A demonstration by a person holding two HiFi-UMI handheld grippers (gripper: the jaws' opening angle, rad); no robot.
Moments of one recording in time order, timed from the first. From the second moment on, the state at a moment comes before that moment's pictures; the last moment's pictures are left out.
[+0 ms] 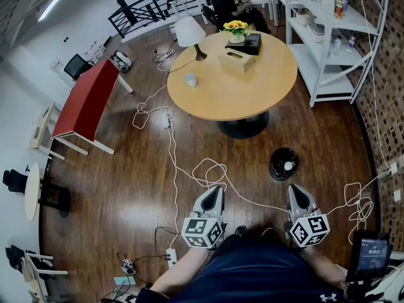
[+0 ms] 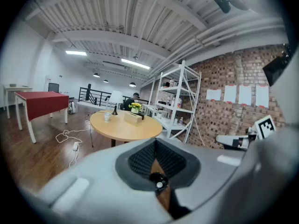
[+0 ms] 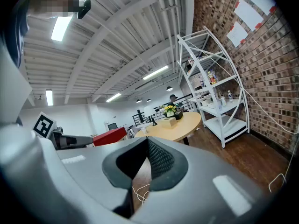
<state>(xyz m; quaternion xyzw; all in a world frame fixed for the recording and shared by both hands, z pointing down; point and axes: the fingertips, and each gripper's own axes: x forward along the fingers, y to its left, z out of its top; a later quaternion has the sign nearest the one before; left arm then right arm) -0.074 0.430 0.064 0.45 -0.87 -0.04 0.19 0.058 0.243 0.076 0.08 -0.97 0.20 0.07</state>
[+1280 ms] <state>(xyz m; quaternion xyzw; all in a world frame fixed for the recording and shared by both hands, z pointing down) -0.450 0.324 0.107 0.48 -0.86 0.01 0.16 -0.224 0.152 0.088 0.11 -0.97 0.14 0.16</state>
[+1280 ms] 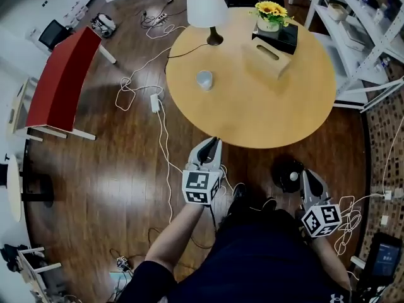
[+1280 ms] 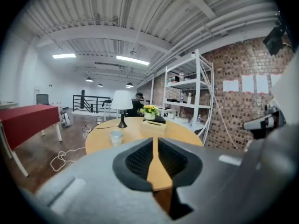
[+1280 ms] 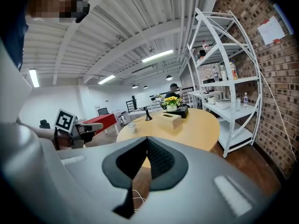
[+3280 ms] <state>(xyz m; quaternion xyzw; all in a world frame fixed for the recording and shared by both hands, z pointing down) -0.703 0.198 0.227 0.46 -0.80 0.14 0.36 -0.244 0.118 0.111 0.19 -0.95 0.18 0.19</state>
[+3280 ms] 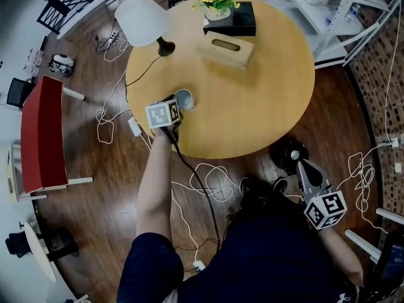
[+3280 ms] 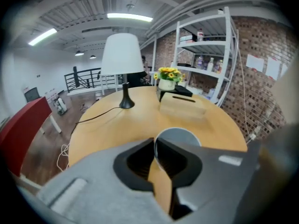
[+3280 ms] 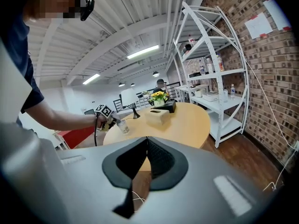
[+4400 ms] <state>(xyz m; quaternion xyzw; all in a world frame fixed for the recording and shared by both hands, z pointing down) -0.137 0.000 0.157 0.78 -0.51 0.27 0.24 0.046 0.051 0.106 0.39 -0.88 0.25 0.08</state>
